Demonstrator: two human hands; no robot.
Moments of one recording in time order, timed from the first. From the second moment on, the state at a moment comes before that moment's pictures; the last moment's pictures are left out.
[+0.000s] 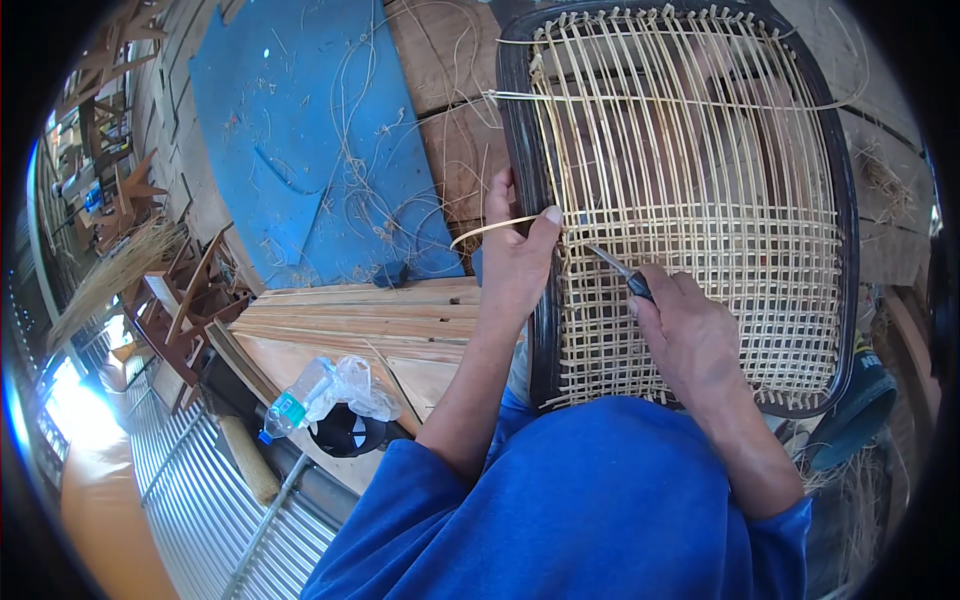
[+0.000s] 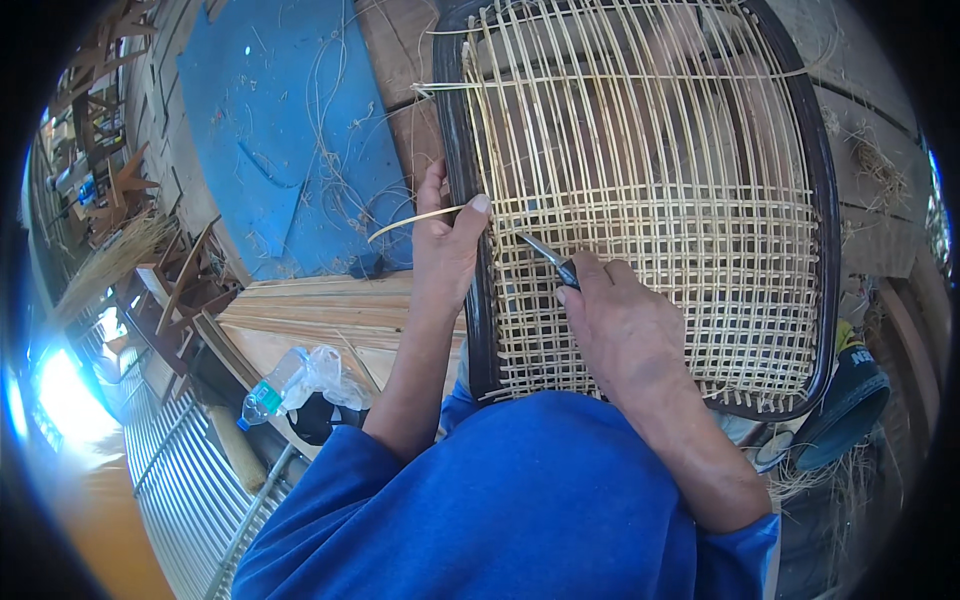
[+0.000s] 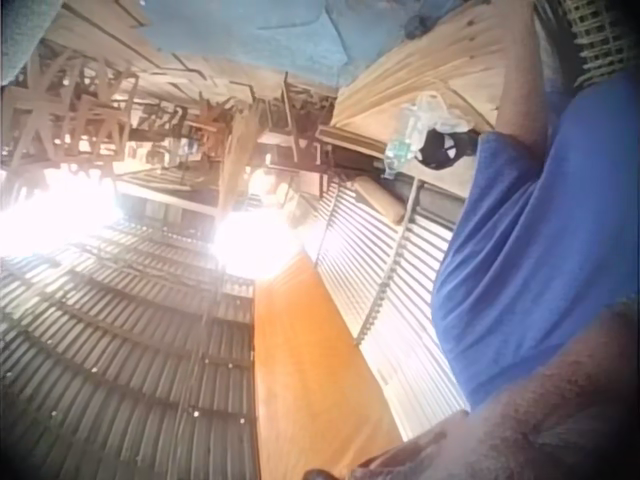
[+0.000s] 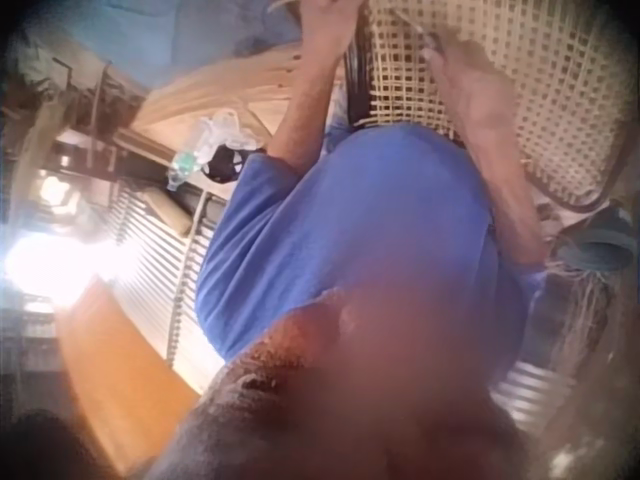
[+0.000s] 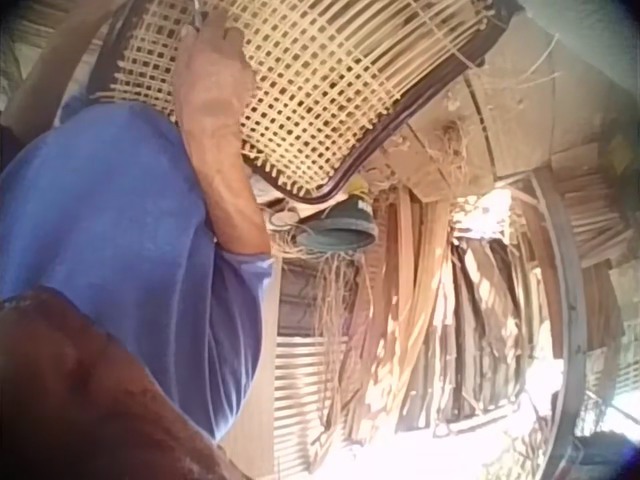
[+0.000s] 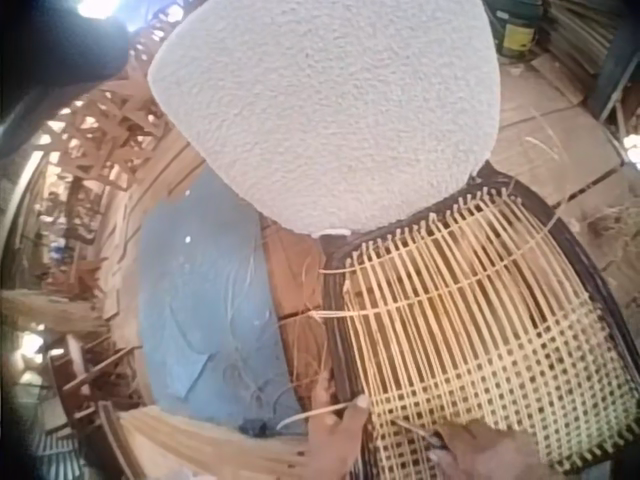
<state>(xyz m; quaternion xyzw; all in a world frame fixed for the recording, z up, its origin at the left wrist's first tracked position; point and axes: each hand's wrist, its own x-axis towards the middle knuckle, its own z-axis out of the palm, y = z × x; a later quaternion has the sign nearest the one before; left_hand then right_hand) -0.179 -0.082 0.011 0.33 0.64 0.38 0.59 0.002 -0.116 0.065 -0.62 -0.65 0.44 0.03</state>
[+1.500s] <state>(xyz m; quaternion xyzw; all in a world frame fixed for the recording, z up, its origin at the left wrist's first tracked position) -0.169 -0.077 0.059 0.82 0.56 0.01 0.14 0.021 -0.047 0.075 -0.51 -0.74 0.44 -0.08</state>
